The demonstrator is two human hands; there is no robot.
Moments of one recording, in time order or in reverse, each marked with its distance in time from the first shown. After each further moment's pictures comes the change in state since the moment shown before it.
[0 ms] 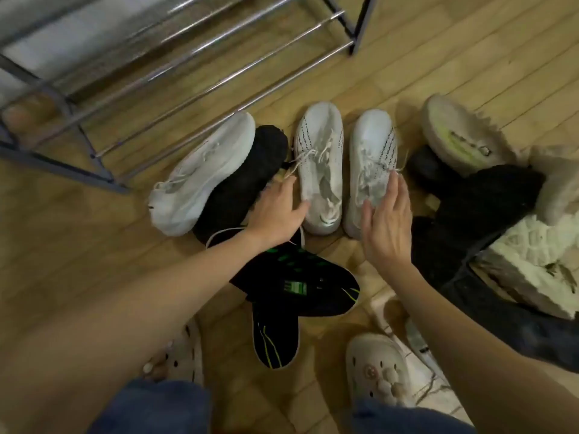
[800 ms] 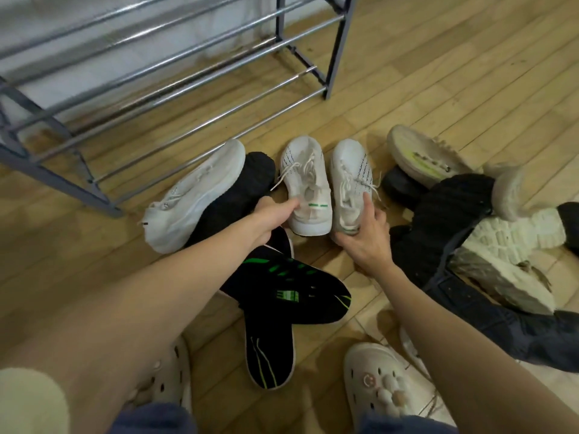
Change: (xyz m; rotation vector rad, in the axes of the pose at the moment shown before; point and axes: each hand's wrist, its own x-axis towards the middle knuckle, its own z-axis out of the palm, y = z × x) left_hand 0.007 0.021 -0.003 -0.658 -0.042 -0.443; right_hand -0.005 0.006 -0.003 0.097 -0.202 0.172
